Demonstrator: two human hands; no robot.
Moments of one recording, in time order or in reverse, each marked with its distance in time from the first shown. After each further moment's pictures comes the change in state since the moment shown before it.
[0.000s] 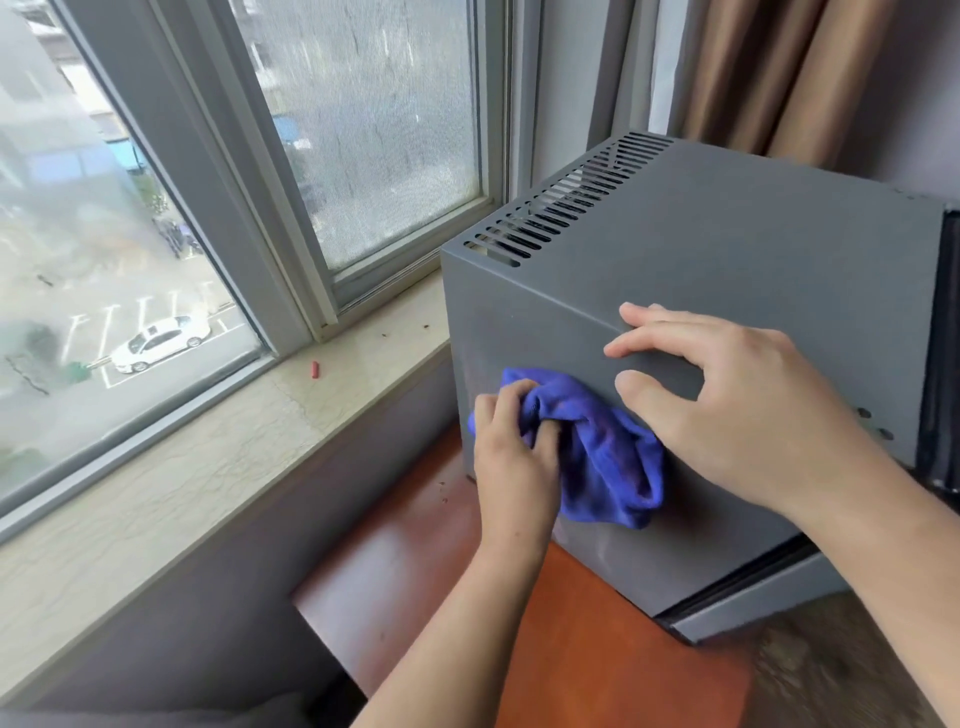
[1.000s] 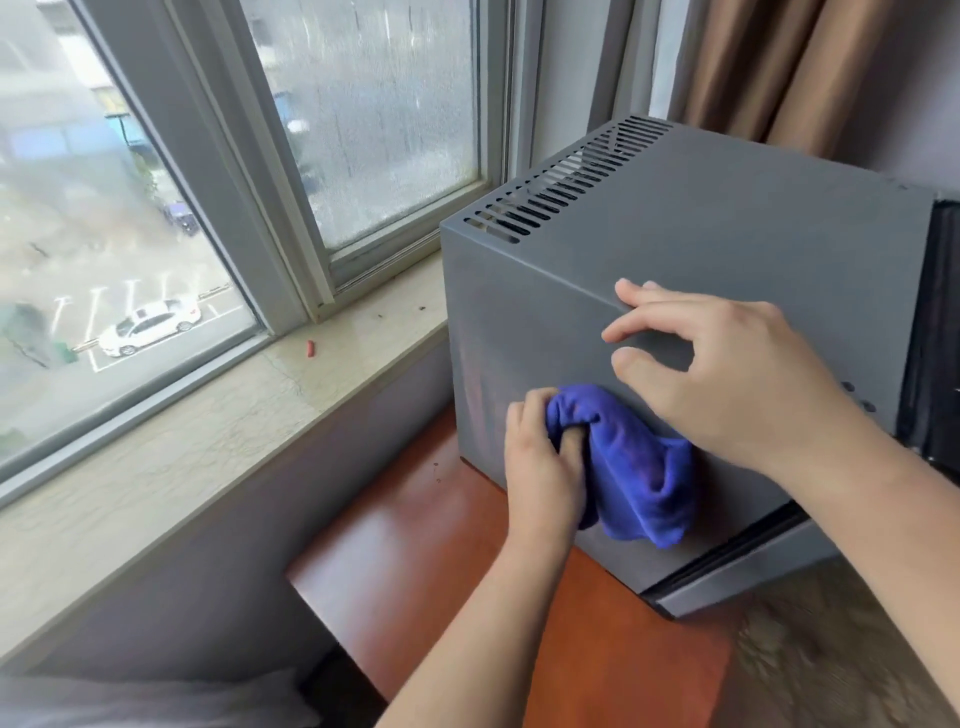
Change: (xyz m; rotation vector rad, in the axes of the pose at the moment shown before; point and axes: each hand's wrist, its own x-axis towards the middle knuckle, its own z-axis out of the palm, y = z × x) left_hand -0.027 -0.015 0.022 -0.050 -0.107 -0.070; right_hand 0.001 0.000 0.002 -0.058 -0.024 -0.038
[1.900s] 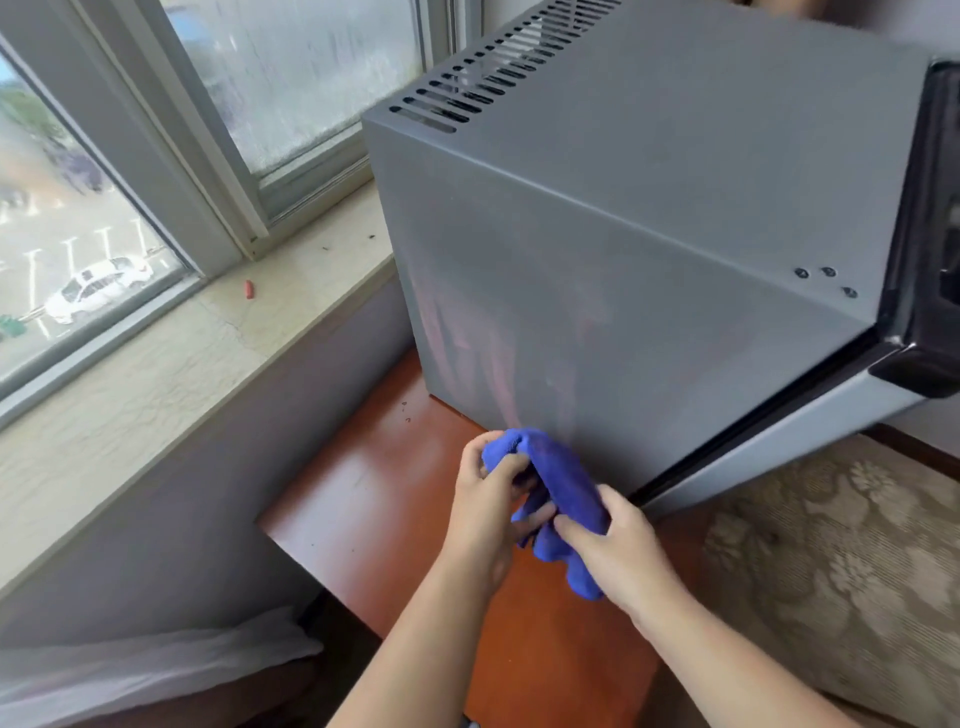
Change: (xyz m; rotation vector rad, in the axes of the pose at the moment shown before) left_hand -0.066 -0.064 -0.026 -0.554 -0.172 -0.853; right_hand -0.162 0.082 0.183 0.605 -0.186 0.907
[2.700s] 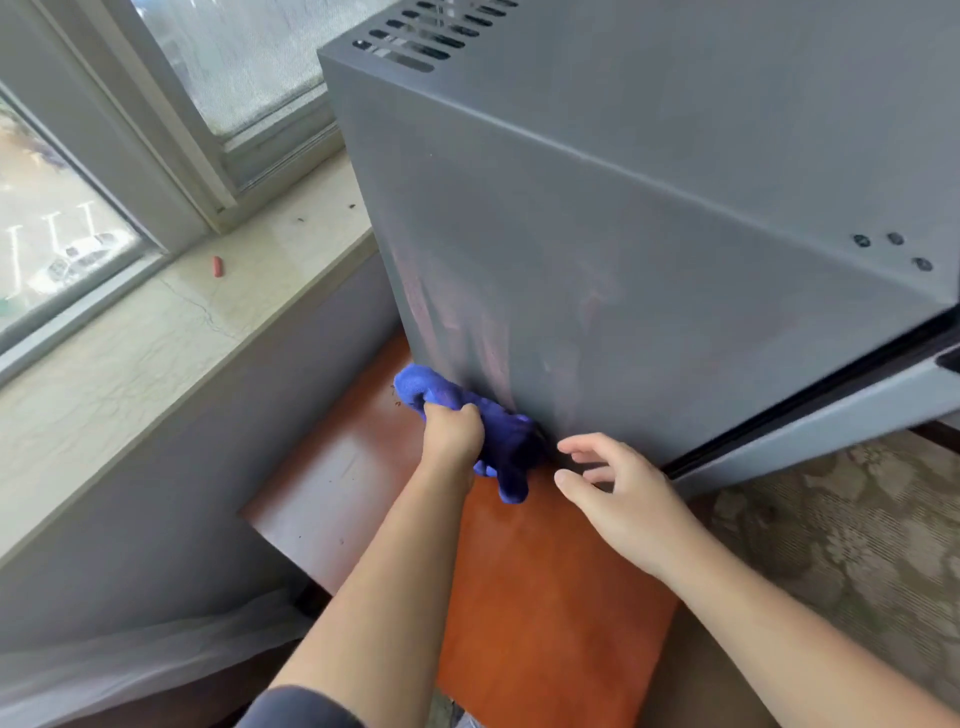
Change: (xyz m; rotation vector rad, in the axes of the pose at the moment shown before) left_hand 0.109 0.021 -0.016 0.415 0.244 -0.038; right_hand 0.020 -0.032 -0.023 -0.270 -0.087 -0.165
